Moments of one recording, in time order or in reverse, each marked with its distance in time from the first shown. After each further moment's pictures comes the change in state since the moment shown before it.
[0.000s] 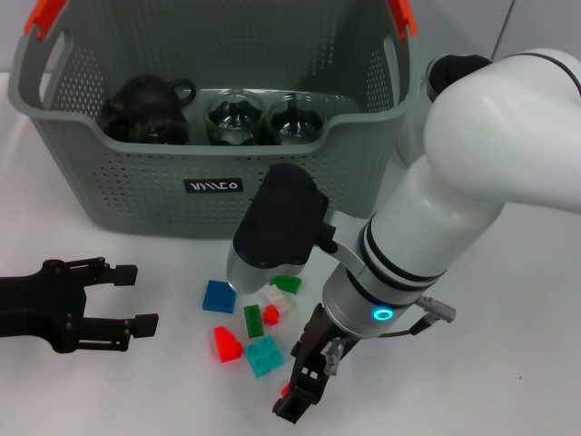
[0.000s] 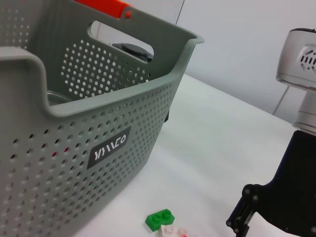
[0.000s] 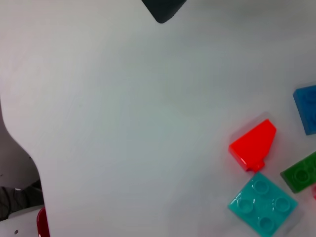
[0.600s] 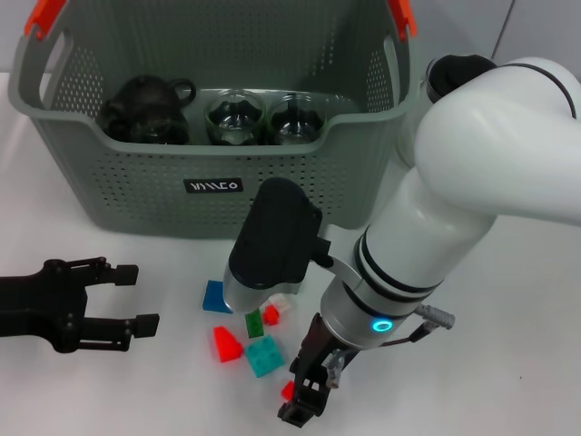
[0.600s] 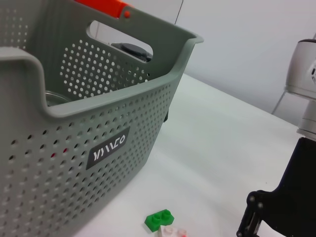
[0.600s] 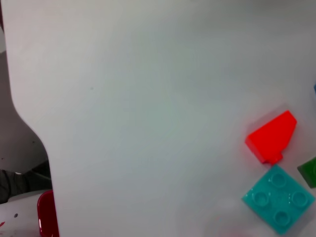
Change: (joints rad) left arm -0.002 0.000 0.002 -0.002 0.000 -0.001 0.002; right arm 0.004 0.002 -0.038 -0.007 0.001 -0.002 -0.016
